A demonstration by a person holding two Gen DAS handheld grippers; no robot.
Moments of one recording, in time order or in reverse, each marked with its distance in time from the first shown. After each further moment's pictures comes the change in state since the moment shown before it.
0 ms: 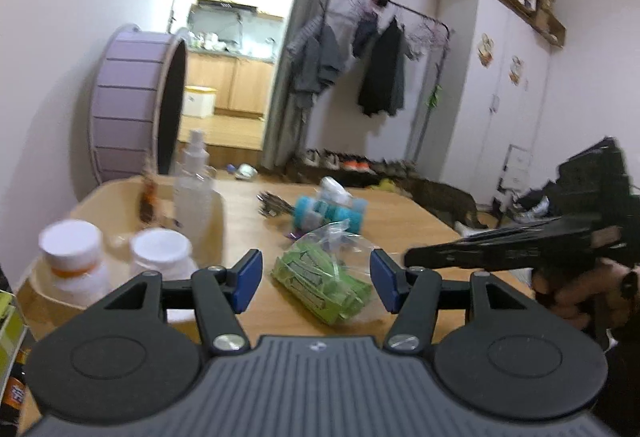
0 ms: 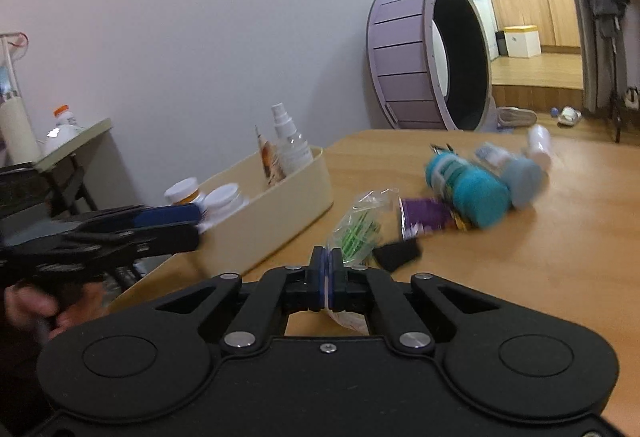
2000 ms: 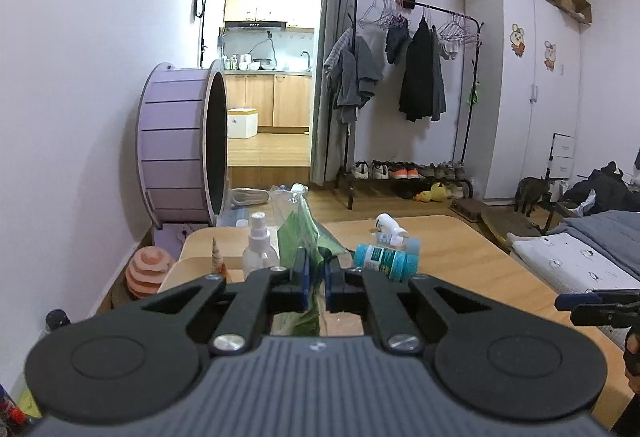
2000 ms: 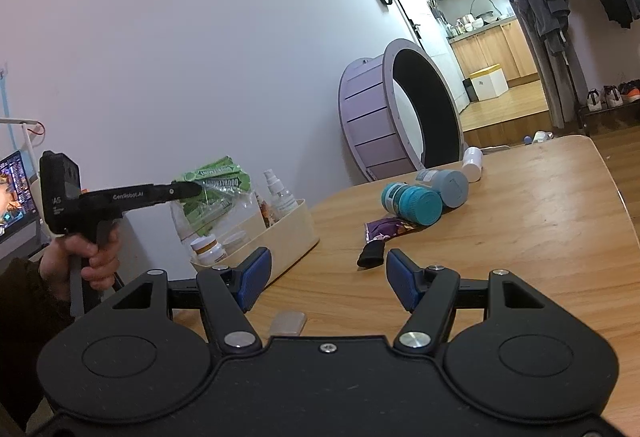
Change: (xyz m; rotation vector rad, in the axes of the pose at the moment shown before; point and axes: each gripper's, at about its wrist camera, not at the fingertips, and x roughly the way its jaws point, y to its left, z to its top) left arm -0.026 0.005 0.063 0.082 -0.038 0.197; right arm -0.094 -0.035 -0.051 0.128 -0.269 0.001
